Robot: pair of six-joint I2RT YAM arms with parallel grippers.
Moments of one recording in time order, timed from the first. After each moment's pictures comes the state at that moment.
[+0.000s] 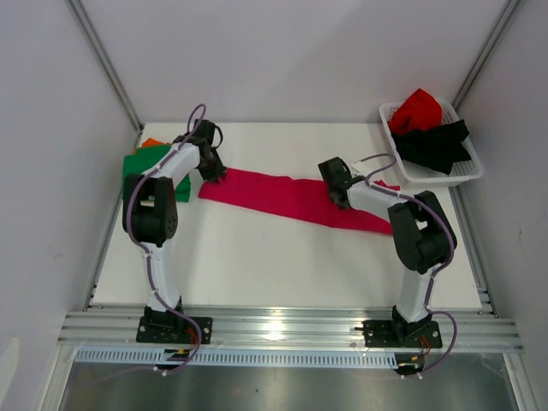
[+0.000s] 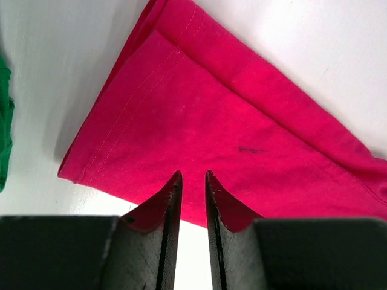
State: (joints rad) left arm -0.15 2.08 1.66 -0.69 -0.02 -0.58; right arm 0.48 1.89 1.20 -0.29 0.61 0.66
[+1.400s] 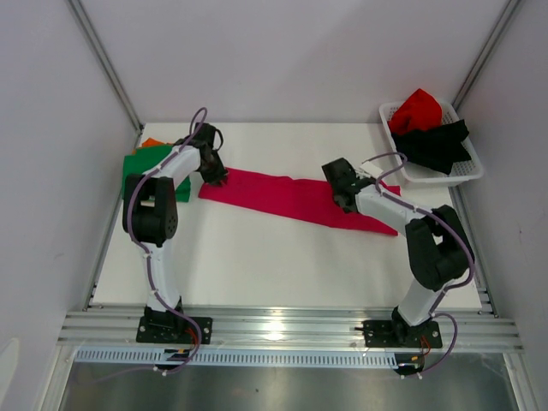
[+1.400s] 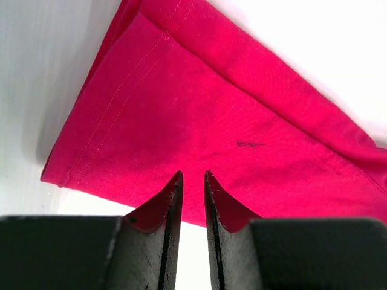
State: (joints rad) left arm -0.15 2.08 1.62 -0.66 0.03 -0.57; right arm 0.50 1.71 1.16 -0.39 0.69 0.72
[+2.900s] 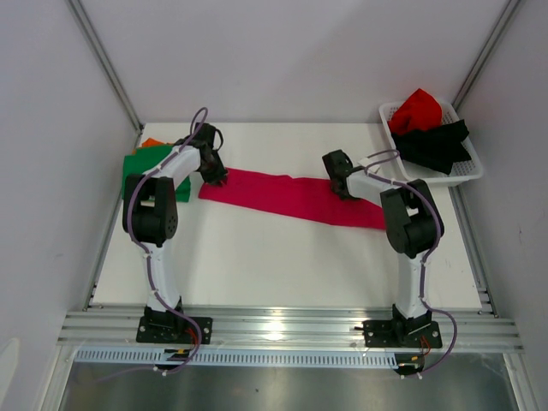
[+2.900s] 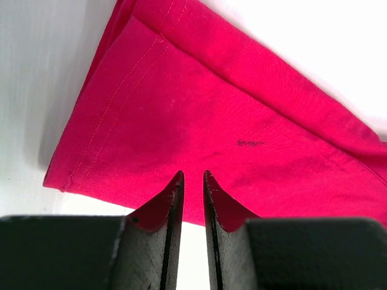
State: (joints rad) left arm -0.15 2.08 1.62 -0.66 0.03 -0.56; right arm 0.40 2.05 1.37 -0.38 0.69 0.67
